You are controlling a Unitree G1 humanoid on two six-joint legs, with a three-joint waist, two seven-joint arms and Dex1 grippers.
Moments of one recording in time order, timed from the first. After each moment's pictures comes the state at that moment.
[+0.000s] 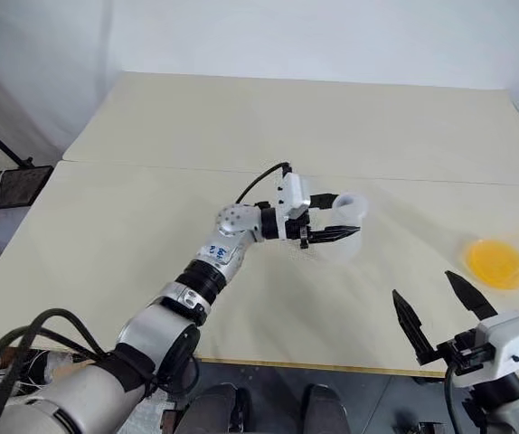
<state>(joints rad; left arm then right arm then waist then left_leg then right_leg) -1.02 -0.07 -0.17 0.93 -0.14 -0.35 -0.96 0.60 -0.33 -0.49 -0.67 0.52 0.00 0.58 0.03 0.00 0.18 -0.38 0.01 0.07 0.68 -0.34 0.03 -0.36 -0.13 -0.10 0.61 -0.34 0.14</state>
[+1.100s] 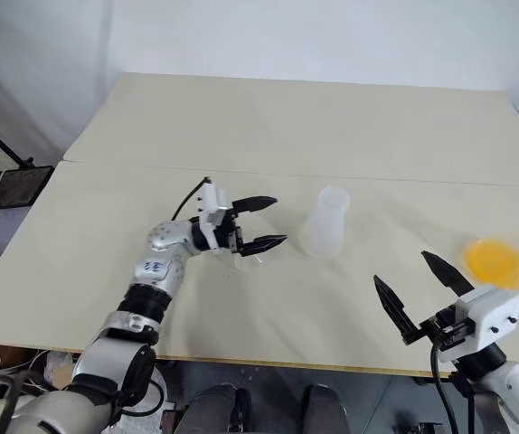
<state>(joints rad) -0.69 0.20 0.01 0.55 -0.31 -0.12 -1.12 0.41 -0.44 -0.43 -0.59 0.54 0.04 0.63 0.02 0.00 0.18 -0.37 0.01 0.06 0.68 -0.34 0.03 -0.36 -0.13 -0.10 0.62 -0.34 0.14</state>
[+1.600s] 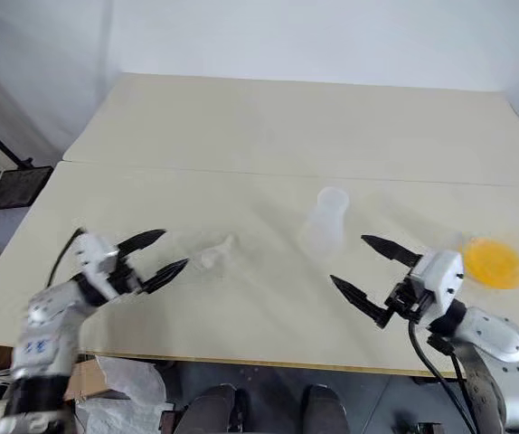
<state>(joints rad) -0.01 0.51 0.34 0.00 -0.45 0.05 -0.94 0.10 -0.62 -0.23 -0.45 0.58 0.12 0.90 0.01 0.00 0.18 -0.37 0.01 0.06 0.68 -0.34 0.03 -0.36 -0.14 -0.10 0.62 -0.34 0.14</state>
